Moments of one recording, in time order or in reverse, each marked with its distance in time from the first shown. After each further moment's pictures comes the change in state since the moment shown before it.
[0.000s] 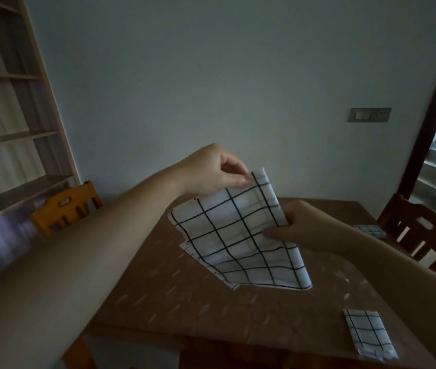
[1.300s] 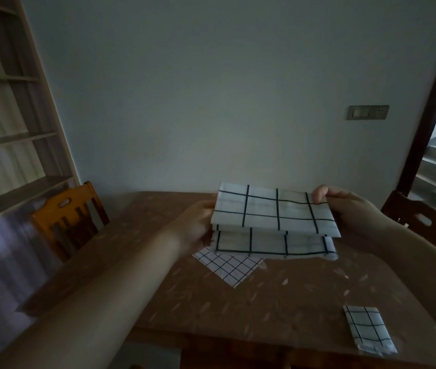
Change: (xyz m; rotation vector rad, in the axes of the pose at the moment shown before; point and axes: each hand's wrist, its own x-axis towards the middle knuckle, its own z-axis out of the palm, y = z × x) left_hand -0.045 -0.038 0.068 -0.861 -0.008 -0.344; right_hand -0.021 0.049 -0.029 0.963 0.175 0.120
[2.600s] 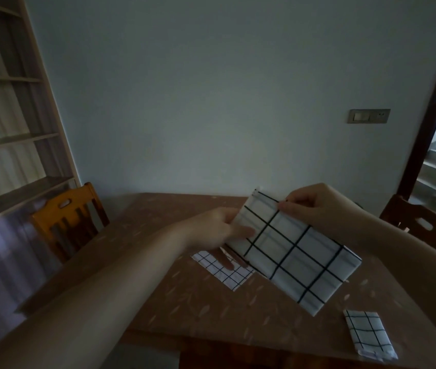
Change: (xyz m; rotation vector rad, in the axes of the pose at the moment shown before) left_hand -0.006 0.020 0.016 0.387 -0.194 -0.048; right_hand -0.003 -0.028 0.046 -0.976 0.004 -0.244
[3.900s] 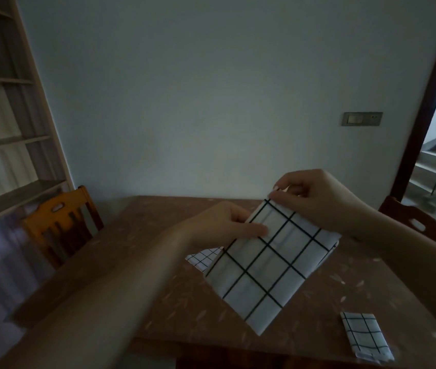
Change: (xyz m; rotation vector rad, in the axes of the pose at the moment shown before) left_hand 0.017 0.005 -0.002 0.047 0.010 0.075; right_hand 0.010 -0.019 -0.009 -0.052 0.146 -0.153
